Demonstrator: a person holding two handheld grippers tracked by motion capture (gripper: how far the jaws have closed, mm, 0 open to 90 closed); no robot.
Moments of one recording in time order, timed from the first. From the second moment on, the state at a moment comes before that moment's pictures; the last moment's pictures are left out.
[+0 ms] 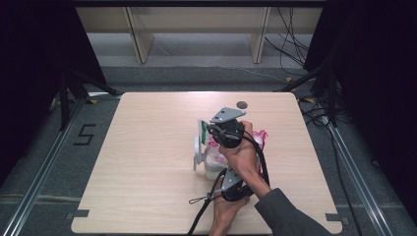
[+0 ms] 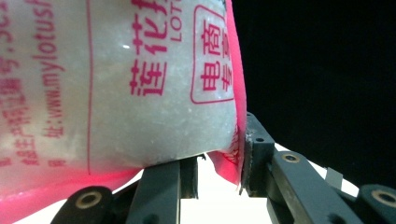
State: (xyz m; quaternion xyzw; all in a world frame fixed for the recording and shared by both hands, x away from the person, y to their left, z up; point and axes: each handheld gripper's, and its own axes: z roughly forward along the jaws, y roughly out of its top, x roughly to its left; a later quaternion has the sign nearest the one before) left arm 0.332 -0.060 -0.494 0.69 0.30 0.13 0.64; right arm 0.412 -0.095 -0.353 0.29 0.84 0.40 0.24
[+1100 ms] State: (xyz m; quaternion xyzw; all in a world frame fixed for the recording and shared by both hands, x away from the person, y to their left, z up) left arm 0.330 -0.064 -0.494 0.68 0.30 0.09 0.66; right arm 0.414 -0.094 -0.354 0.29 0.84 0.40 0.24
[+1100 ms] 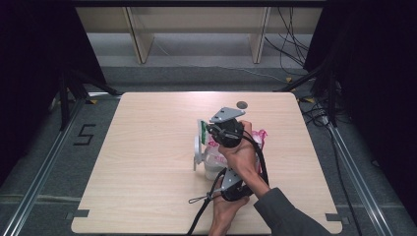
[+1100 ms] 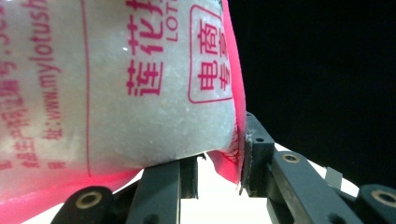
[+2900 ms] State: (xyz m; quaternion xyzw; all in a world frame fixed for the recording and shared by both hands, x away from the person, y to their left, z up) left arm 0.330 -0.061 -0.492 0.69 0.30 0.10 0.65; right arm 0.416 -0.092 -0.354 0.30 0.83 0.40 0.23
